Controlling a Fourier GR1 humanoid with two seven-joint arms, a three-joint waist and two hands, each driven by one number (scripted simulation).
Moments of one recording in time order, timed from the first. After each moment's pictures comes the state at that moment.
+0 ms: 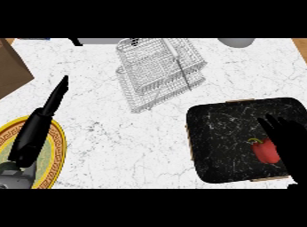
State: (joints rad) left arm -0.09 0.36 -0.13 -1.65 -0.15 0.06 -0.05; right arm -0.04 -0.75 0.38 -2.06 0.69 0.56 0.75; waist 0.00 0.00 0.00
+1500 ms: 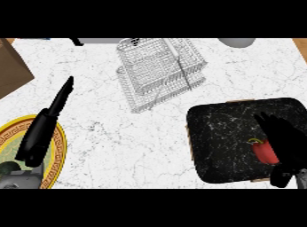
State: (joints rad) left arm -0.08 0.22 -0.05 -1.66 -0.28 -0.03 -0.06; right arm -0.01 -0.49 0.21 -1.70 1.02 0.44 0.37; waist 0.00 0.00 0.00
